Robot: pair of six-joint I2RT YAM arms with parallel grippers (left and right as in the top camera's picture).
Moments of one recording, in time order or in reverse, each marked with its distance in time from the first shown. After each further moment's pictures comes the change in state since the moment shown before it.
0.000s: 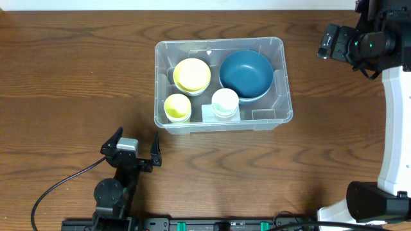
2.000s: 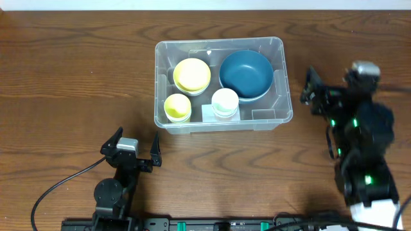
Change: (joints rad) left arm 0.000 0.000 0.003 -0.004 0.000 0.000; right arm 0.118 -0.920 -1.345 1.284 0.052 -0.042
